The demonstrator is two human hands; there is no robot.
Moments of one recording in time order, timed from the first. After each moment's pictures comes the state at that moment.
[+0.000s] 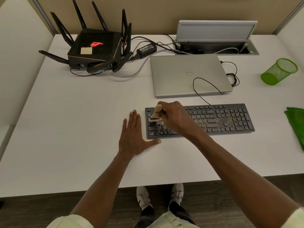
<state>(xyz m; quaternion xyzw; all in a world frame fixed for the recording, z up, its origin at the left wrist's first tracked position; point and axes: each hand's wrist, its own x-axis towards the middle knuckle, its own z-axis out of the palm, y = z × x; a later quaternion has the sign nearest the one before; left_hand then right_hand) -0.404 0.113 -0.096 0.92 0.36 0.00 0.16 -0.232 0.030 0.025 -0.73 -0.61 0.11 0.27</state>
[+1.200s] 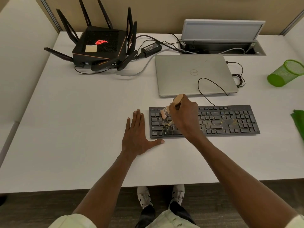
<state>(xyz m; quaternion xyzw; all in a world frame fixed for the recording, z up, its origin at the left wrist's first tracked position) -0.404 0.113 -0.094 0.92 0.36 0.01 0.17 -0.238 0.030 0.020 -0.85 -0.36 0.09 0.37</state>
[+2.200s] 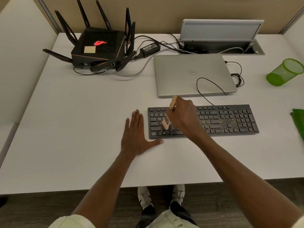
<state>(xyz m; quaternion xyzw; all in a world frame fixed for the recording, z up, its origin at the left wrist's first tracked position) -0.404 0.112 -0.094 0.92 0.36 0.01 0.16 -0.231 0.030 0.026 -0.86 -0.43 0.08 0.26</state>
